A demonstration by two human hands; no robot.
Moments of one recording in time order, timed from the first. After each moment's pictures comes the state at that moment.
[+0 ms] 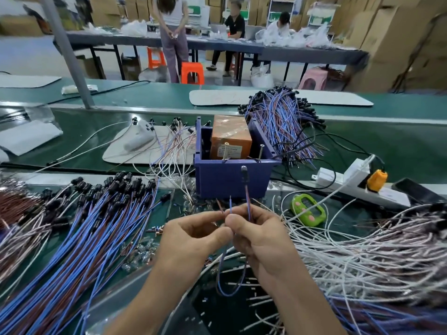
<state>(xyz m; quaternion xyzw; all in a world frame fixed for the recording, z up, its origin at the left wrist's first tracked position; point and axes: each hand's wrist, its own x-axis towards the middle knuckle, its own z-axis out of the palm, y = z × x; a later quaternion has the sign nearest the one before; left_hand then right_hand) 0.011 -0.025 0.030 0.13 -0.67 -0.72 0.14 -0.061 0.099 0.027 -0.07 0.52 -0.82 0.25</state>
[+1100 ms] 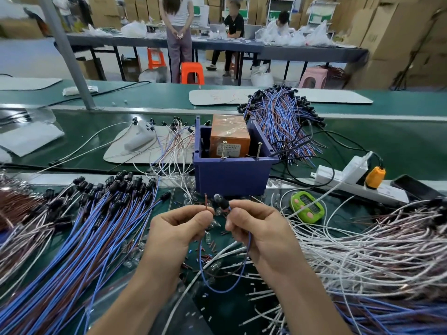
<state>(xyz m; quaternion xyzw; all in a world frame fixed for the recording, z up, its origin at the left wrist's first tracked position) 0.007 -0.038 0.022 0.19 -0.59 -0.76 0.18 -0.062 0.107 0.024 -0.15 0.52 -0.81 0.24</state>
